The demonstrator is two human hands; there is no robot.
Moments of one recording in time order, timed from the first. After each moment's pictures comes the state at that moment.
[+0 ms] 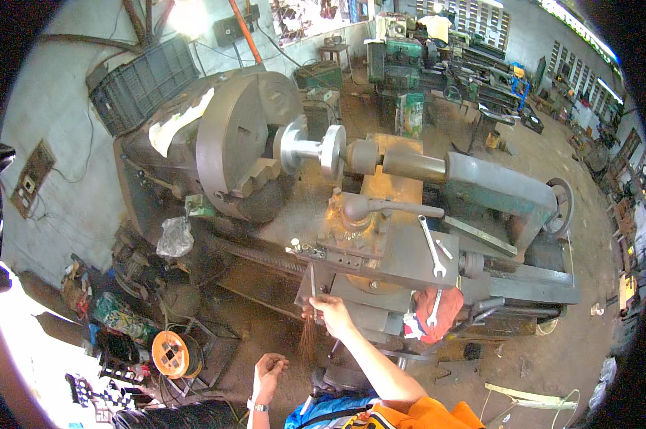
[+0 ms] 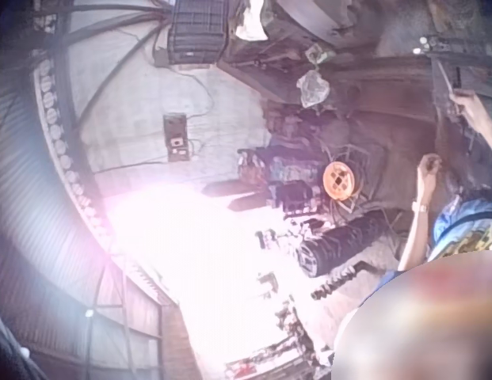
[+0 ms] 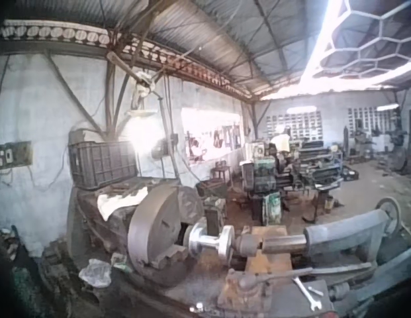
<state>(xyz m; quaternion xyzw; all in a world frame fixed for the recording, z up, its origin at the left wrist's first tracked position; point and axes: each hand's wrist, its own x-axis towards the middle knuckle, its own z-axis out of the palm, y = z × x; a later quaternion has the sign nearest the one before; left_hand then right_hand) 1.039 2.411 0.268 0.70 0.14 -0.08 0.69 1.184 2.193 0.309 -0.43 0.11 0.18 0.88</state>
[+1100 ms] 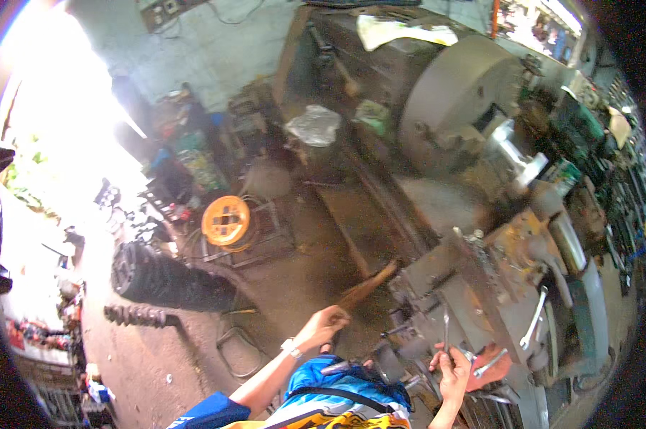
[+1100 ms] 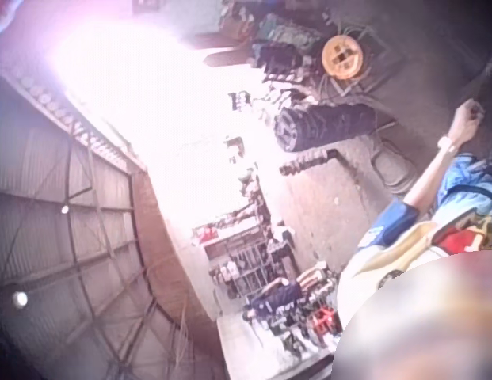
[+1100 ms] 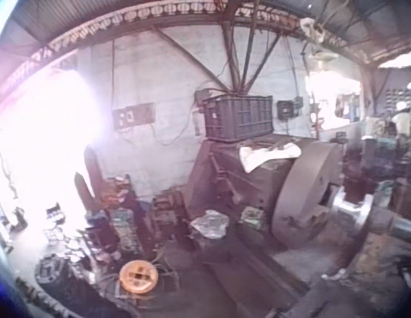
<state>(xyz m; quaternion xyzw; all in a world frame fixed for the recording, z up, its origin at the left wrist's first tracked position) 1.009 2.428 0.273 0.72 0.18 -0.09 0.66 1.079 2.098 0.361 -0.72 -0.03 0.17 0.67</state>
